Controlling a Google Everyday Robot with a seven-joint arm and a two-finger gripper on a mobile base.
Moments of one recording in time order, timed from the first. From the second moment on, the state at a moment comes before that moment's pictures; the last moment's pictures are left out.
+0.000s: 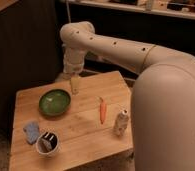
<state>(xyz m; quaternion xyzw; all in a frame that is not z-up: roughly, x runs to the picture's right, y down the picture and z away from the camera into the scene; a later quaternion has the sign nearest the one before) -0.111 -0.048 0.697 -0.30 -0.18 -0.13 0.93</state>
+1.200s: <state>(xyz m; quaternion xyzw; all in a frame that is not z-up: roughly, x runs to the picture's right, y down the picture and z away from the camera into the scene) 0.150 0.035 0.584 -0.28 -0.04 0.02 0.96</state>
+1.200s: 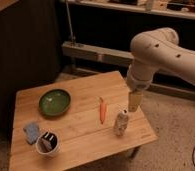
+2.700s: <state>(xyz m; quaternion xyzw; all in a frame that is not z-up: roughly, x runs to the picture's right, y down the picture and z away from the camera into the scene) -0.158 0.128 0.570 -0.34 -0.21 -0.19 0.89</state>
